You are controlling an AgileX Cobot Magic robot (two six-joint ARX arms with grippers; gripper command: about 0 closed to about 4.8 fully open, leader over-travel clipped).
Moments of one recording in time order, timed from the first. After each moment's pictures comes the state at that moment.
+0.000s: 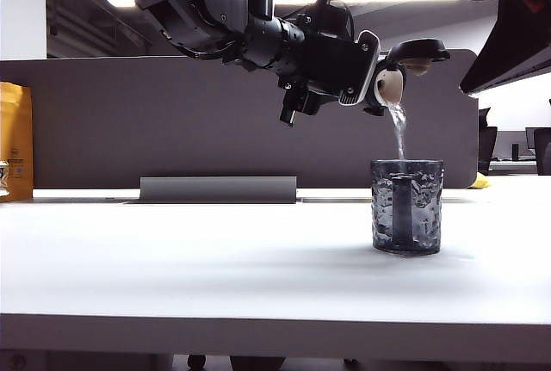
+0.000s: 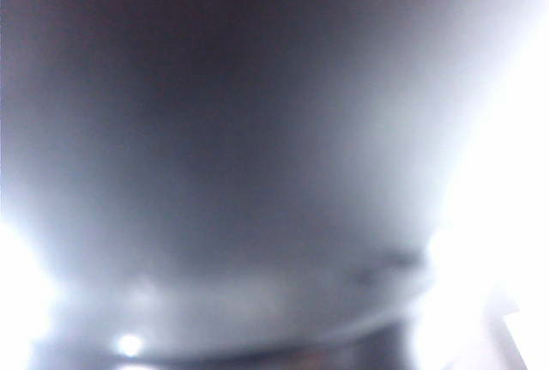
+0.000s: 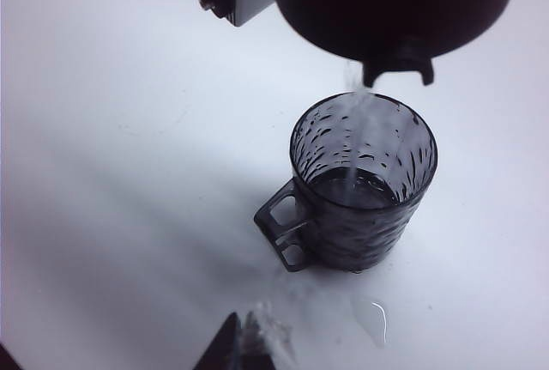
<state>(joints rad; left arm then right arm) -0.62 2.07 1.53 0.55 0.17 1.96 0.31 0.93 0.64 -0.25 -0.28 -0.11</state>
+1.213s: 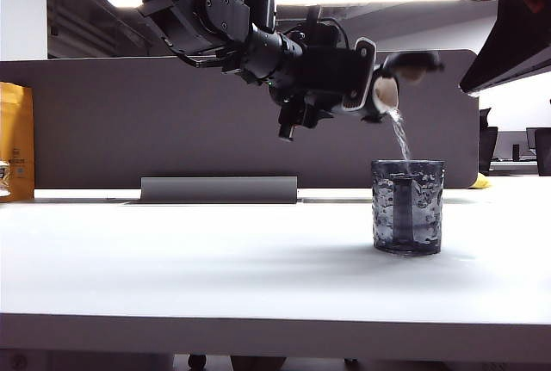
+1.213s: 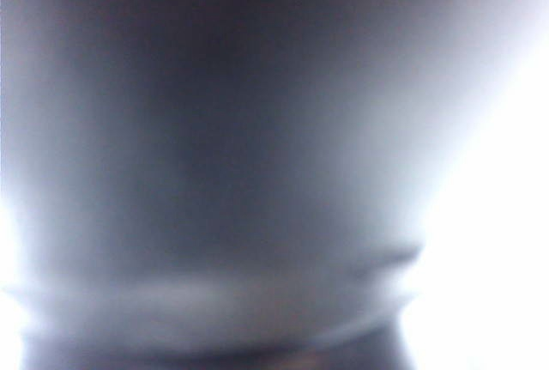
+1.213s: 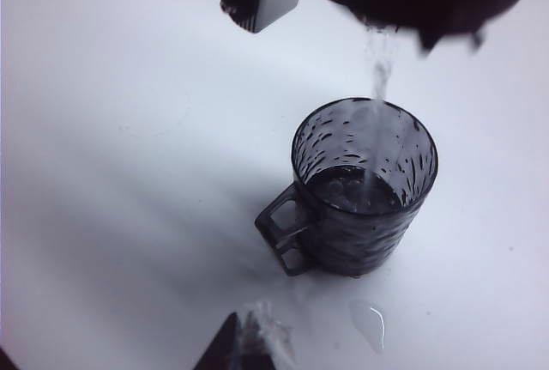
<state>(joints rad) -0.62 2.09 1.53 0.50 0.09 1.76 0.31 0.93 0.64 -0.25 -0.29 -0.13</state>
